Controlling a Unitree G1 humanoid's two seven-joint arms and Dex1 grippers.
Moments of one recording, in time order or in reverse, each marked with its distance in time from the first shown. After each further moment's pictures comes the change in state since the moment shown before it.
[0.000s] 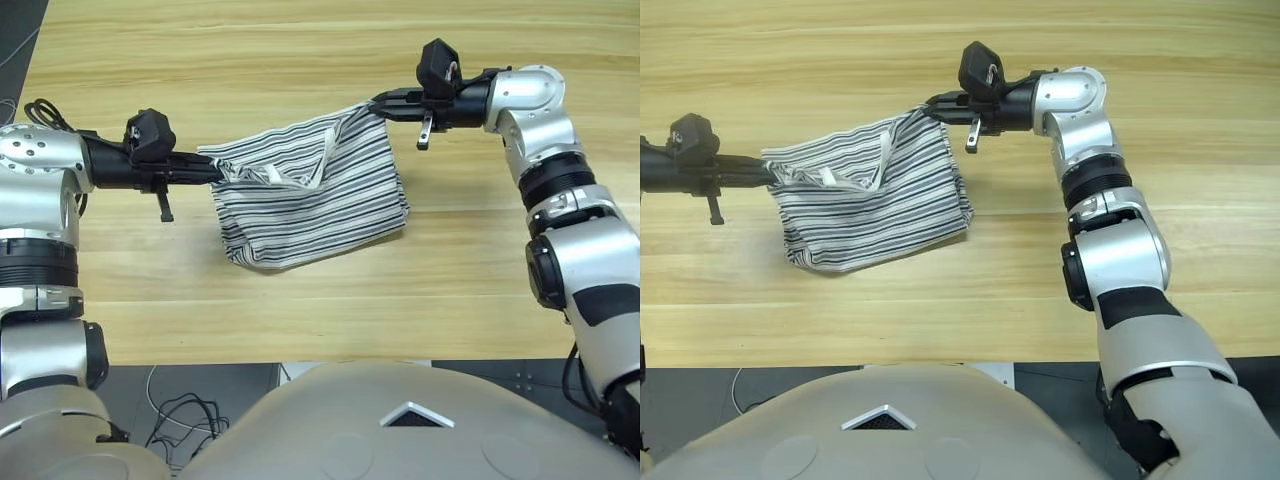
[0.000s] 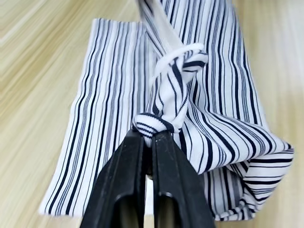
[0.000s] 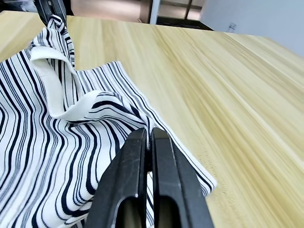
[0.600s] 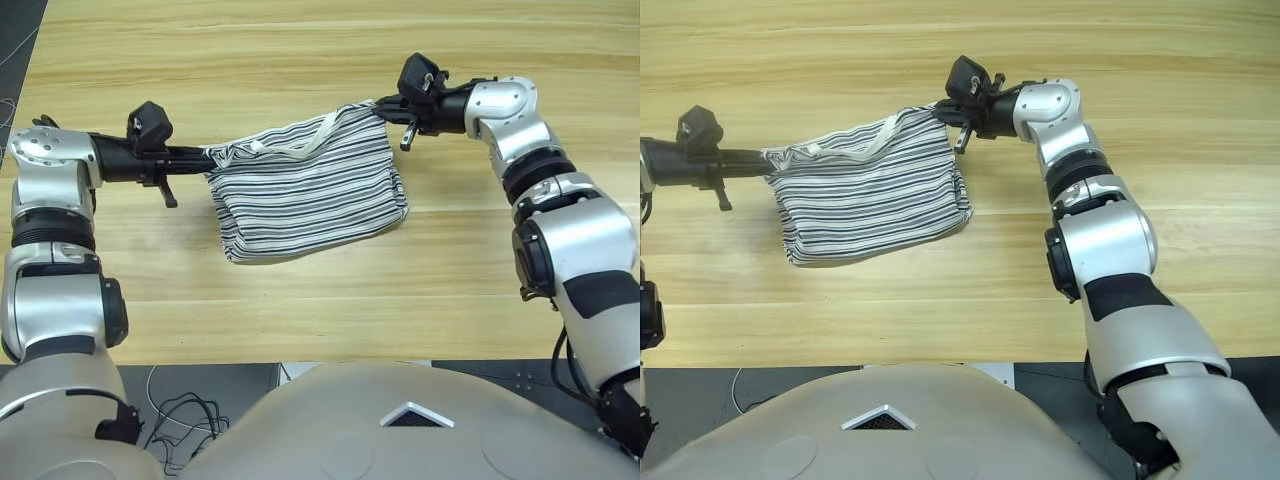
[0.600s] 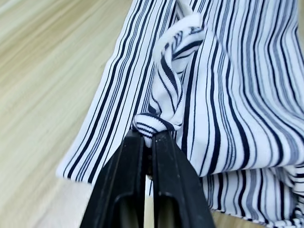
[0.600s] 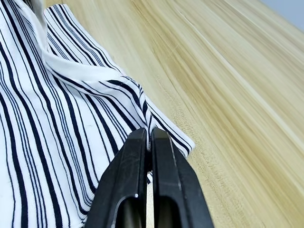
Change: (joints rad) left arm -0.204 -0.108 -0.006 0.503 0.162 -0.140 0.060; right arm -0.069 0.072 -0.025 0.228 -0.206 -0.043 -0.254
